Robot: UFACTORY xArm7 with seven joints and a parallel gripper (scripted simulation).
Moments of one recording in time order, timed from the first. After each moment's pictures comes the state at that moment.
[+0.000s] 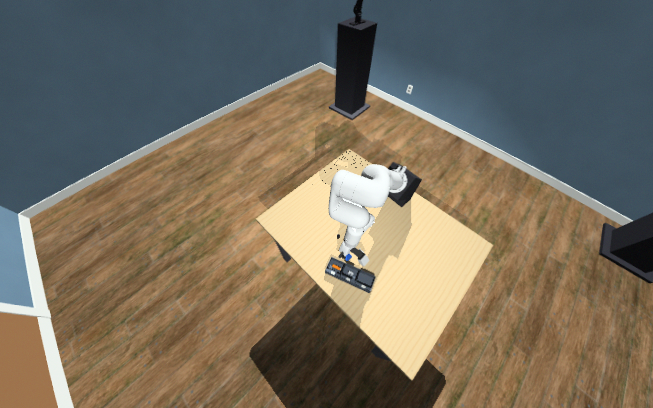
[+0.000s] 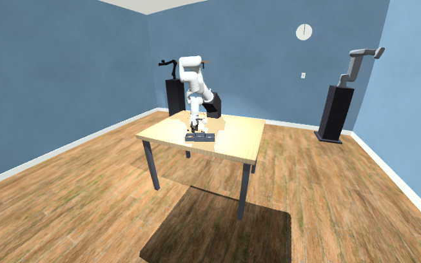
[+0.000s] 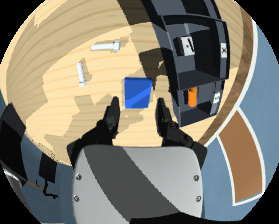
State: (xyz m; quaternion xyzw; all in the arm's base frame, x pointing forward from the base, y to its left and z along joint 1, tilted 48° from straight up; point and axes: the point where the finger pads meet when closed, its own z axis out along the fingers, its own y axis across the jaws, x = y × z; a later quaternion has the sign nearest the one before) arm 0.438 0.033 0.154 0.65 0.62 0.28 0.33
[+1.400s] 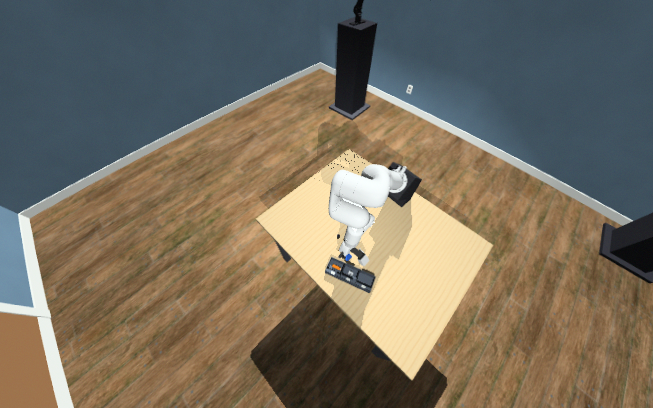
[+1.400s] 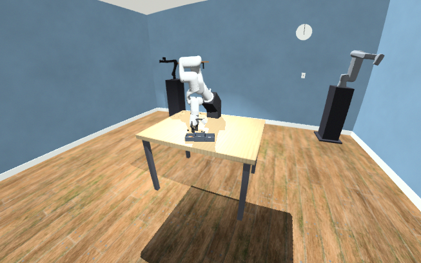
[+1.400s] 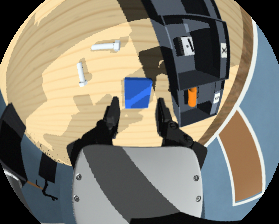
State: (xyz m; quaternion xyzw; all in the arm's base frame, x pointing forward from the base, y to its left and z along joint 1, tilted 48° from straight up) arm 0.438 0.033 0.154 0.65 0.62 0.28 0.33
